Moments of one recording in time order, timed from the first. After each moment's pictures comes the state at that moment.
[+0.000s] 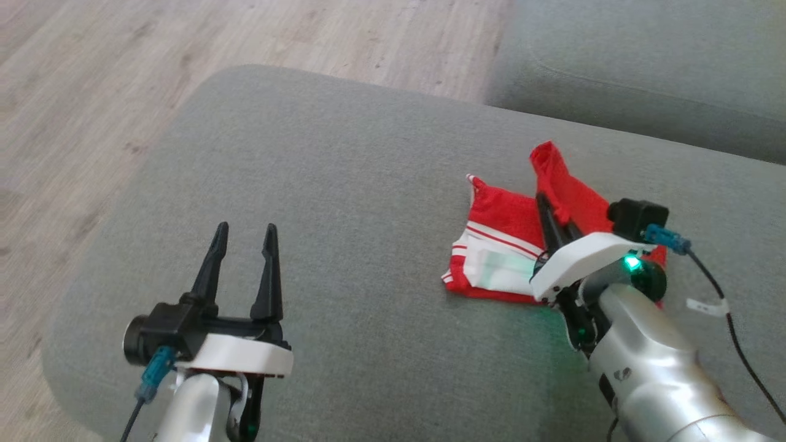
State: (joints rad) left arm -0.17 0.04 -0.17 0.30 -0.23 -0.10 -0.26; right arm -0.60 -0.06 0.40 1.01 0.65 0.13 -0.23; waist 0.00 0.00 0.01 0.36
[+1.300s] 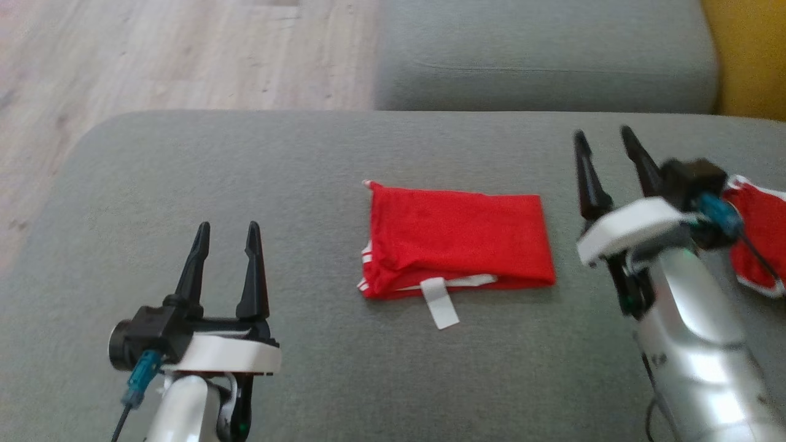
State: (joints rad) left arm -0.16 0.04 -0.13 0.27 -0.23 -0.08 -0.26; right arm -0.58 -0.10 0.15 0.78 0.23 0.13 -0.25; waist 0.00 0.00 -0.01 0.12
